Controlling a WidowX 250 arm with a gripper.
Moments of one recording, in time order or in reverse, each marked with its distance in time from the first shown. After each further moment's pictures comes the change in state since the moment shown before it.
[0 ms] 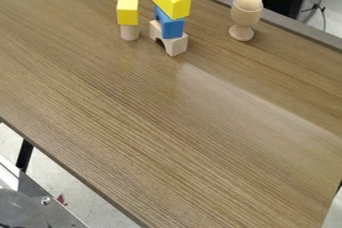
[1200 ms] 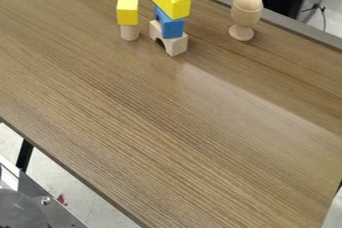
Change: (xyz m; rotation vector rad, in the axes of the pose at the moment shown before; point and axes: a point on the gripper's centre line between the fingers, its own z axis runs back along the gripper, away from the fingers) arm 0.017 -0.105 -0.051 -0.297 -0.048 -1.060
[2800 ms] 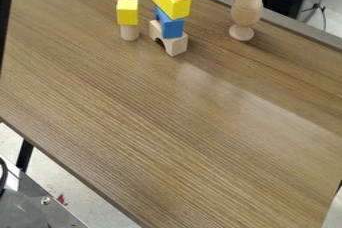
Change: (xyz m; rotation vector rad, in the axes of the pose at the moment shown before) arm -0.012 -0.036 -0.107 -0.137 0.093 -0.047
